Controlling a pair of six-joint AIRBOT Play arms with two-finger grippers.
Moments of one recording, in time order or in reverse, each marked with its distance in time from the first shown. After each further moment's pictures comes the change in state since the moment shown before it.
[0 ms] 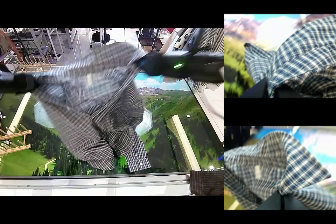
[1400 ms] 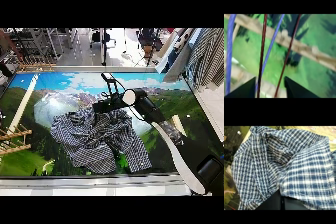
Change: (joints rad) left arm 0.728 -0.330 -0.425 0.417 0.481 0.074; right arm 0.213 -0.385 -0.097 -0.066 -0.114 0.000
